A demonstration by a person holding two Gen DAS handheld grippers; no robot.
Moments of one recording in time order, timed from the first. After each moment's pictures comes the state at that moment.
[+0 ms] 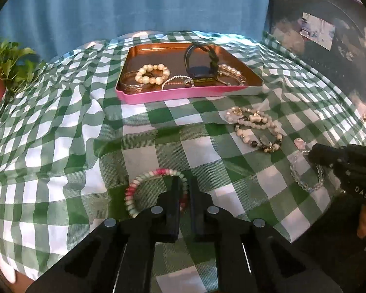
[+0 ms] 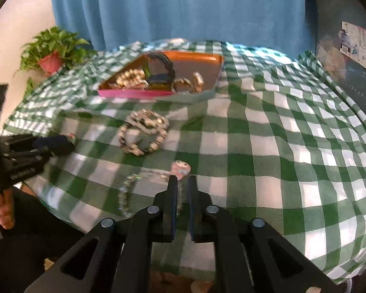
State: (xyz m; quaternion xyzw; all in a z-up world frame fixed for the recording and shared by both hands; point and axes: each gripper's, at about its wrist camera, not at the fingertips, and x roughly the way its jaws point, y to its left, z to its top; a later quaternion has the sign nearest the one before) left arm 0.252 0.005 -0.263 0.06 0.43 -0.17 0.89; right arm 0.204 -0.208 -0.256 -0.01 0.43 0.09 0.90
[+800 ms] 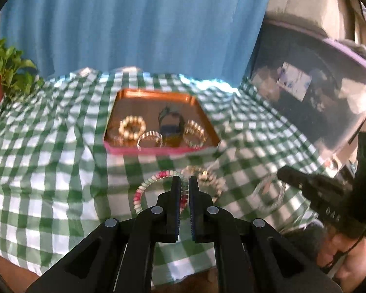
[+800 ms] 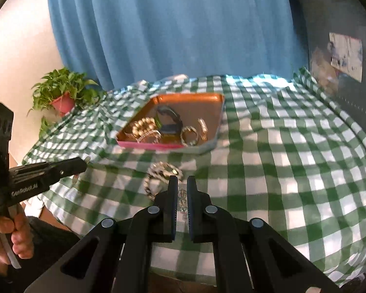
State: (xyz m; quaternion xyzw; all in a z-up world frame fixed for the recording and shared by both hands) left arm 0.232 0.000 -0.164 -0.04 0.36 -0.22 0.91; right arm 0.188 -0.215 -0.171 0.05 0.34 0.11 0.93
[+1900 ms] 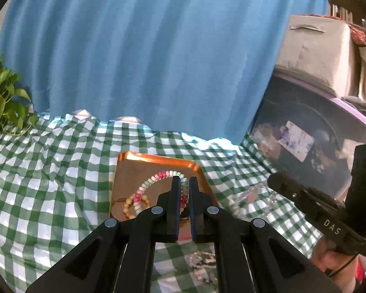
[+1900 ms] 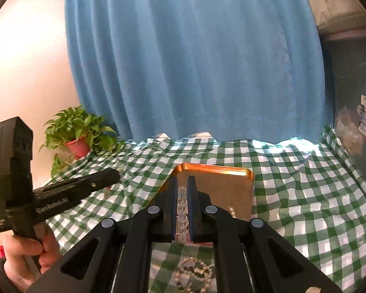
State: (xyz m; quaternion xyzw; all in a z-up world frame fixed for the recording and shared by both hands) left arm 0.335 0.029 -0.115 -0.11 0.27 -0.23 0.93; right arm 0.283 -0.175 -0.095 0.06 0.24 0.14 0.96
